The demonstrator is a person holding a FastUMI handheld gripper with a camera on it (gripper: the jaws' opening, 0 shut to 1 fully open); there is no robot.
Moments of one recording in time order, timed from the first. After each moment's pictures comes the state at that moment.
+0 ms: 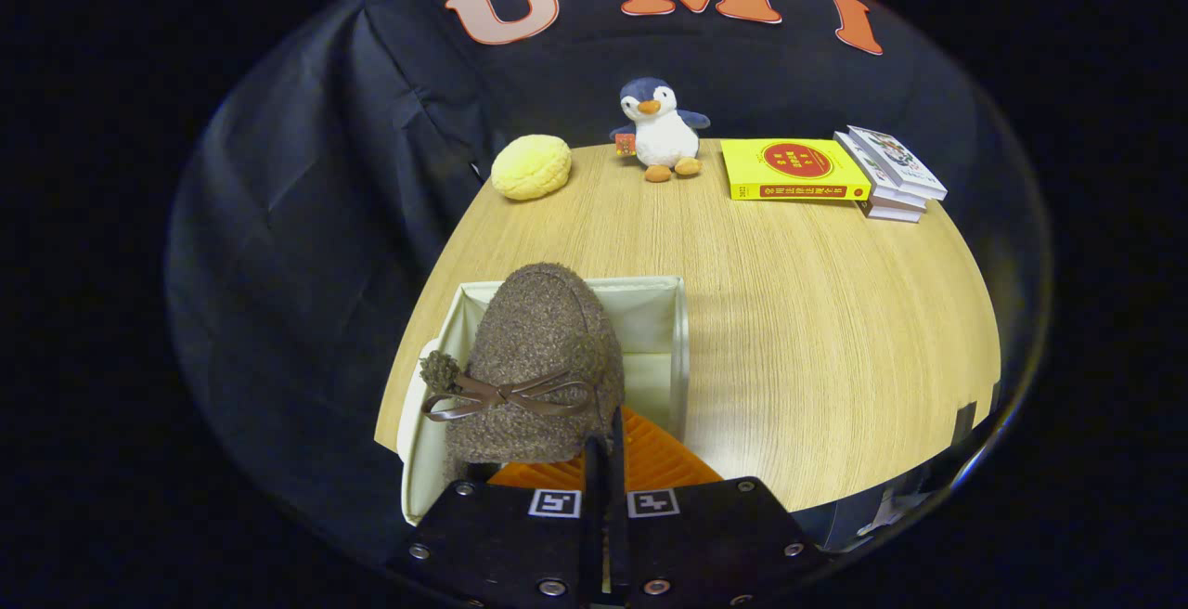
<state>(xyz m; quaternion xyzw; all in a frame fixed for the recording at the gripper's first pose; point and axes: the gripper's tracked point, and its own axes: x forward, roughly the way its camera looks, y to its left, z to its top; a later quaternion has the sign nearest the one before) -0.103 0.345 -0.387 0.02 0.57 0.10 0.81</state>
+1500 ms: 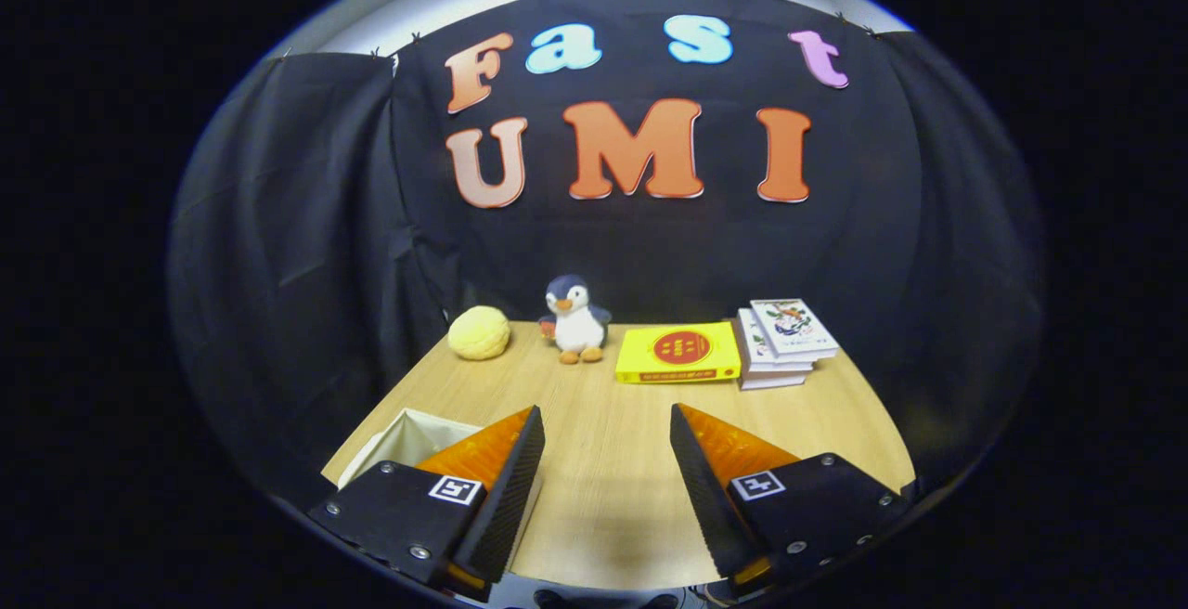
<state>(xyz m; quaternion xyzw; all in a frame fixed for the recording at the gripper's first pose) -0.019 0.148 -0.198 0.01 0.29 0.08 0.95</state>
